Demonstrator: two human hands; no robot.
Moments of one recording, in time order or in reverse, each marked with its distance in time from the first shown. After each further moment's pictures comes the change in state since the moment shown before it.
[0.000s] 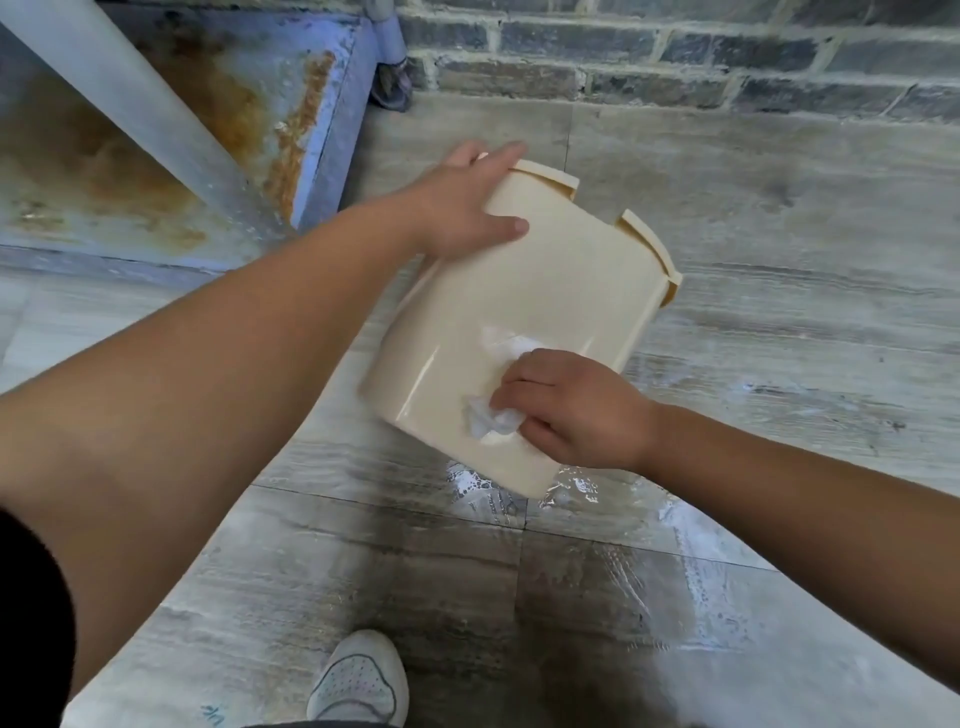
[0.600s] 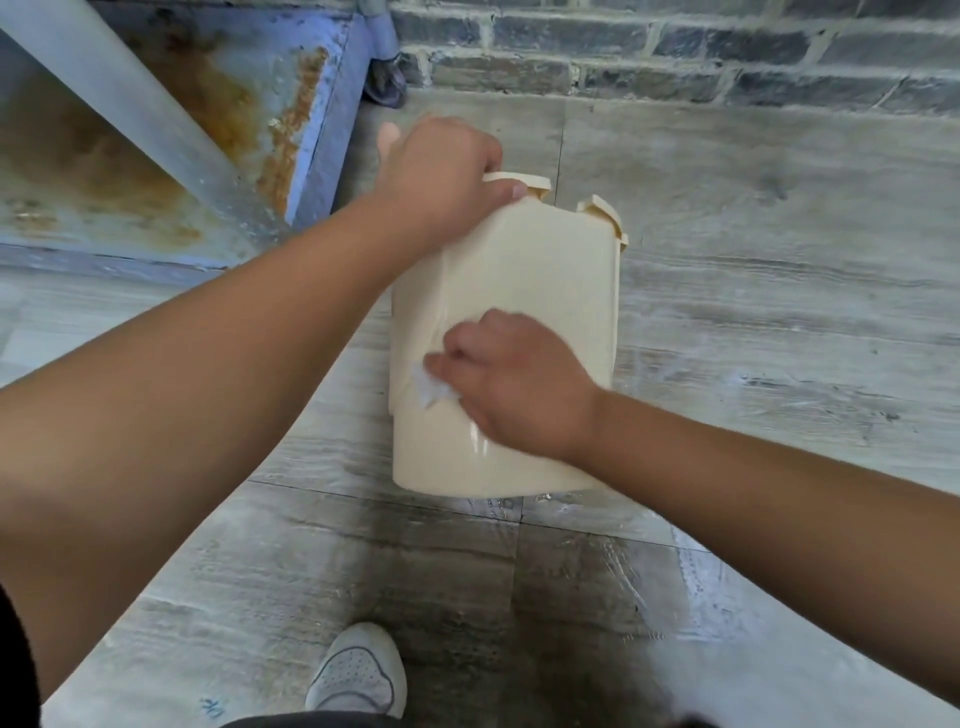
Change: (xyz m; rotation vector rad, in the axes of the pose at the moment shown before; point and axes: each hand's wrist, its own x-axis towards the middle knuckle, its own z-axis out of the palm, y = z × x) left_hand -0.013 0.024 -0.005 0.350 0.453 0.080; right_hand 0.043 -0.033 -0.003 -0.243 0.235 0.013
